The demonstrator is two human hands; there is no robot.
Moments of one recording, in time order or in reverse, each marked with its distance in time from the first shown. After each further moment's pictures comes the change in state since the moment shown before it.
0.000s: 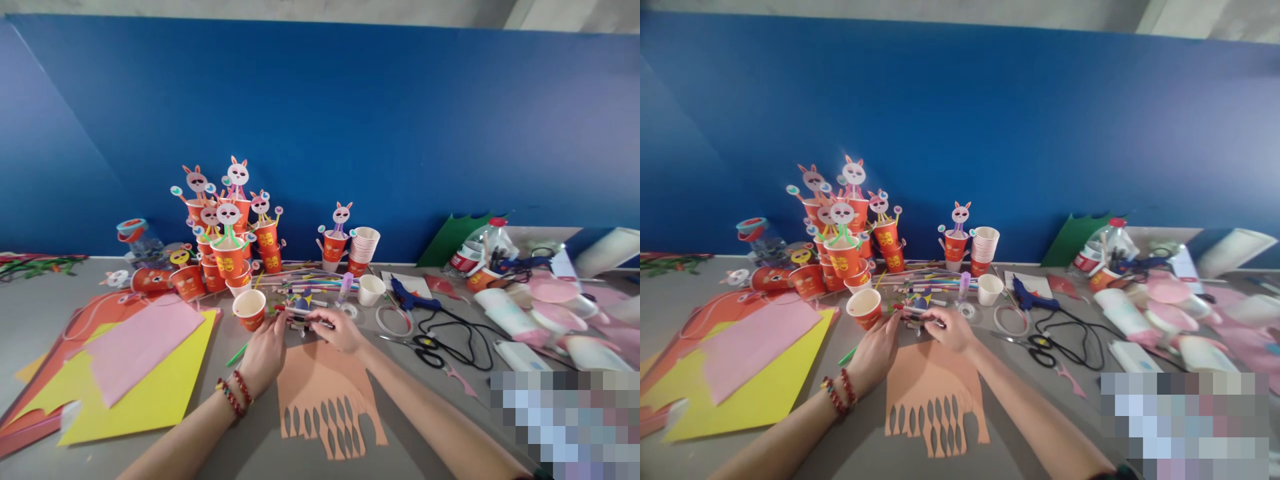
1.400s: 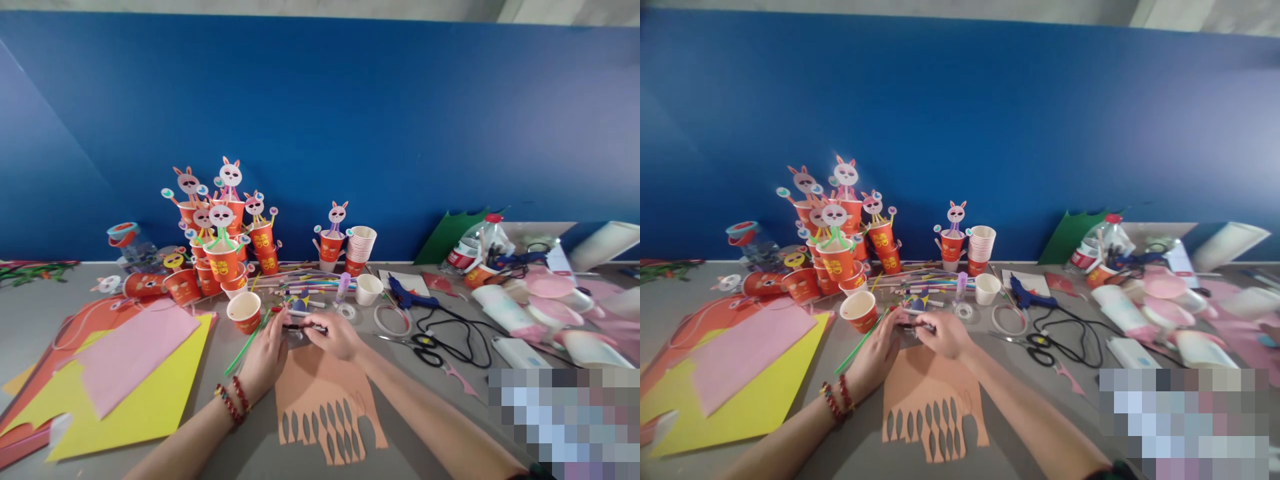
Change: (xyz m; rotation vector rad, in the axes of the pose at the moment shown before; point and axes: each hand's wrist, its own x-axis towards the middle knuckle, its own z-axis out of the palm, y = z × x) left_hand 0.001 0.003 0.006 -0.261 0.064 0.003; right_hand -0.001 -0.026 -0.002 -0.162 -0.034 -0.065
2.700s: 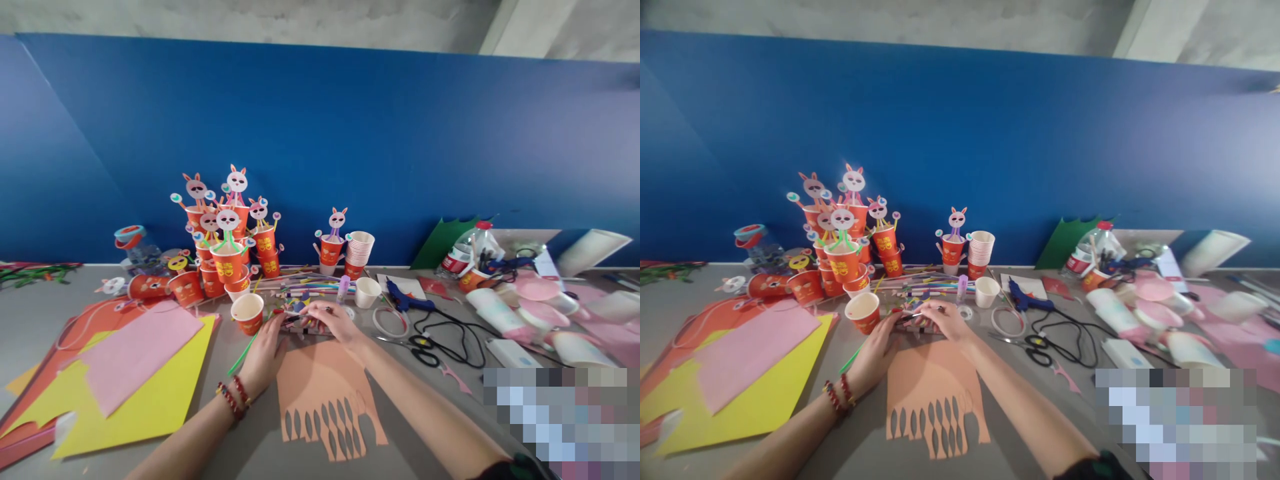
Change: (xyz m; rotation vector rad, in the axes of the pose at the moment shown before) left_hand 0.001 -0.008 -0.006 -0.129 0.033 -0.066; right_hand 0.017 0.009 0.000 0.664 0.011 0.215
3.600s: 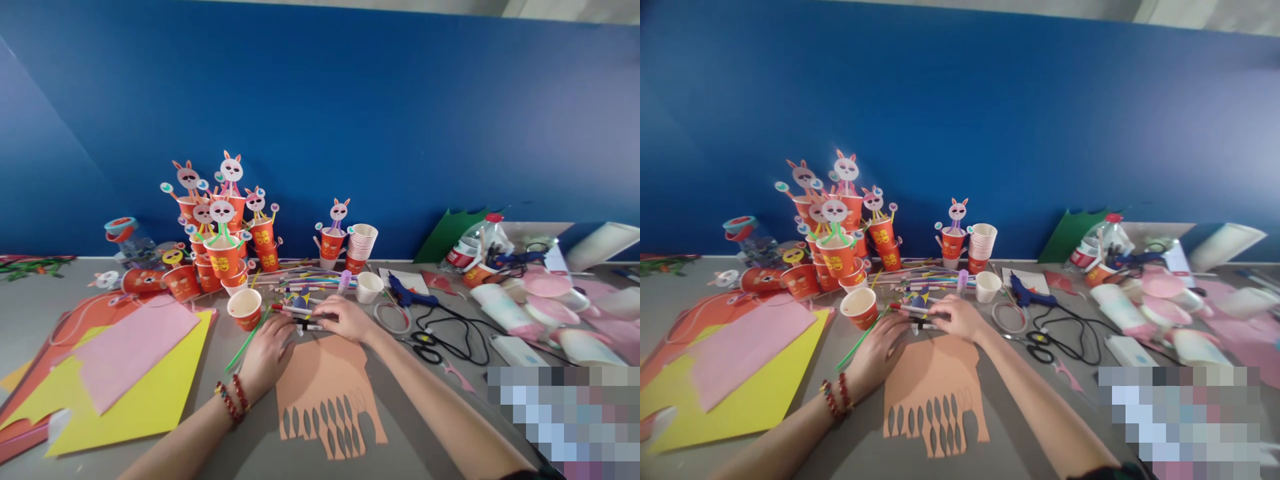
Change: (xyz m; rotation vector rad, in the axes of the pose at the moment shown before) left_hand 0.002 0.016 -0.005 0.151 -0.084 0.179; right_hand -0.005 0.008 -0.040 -0.807 -0.122 -0.257
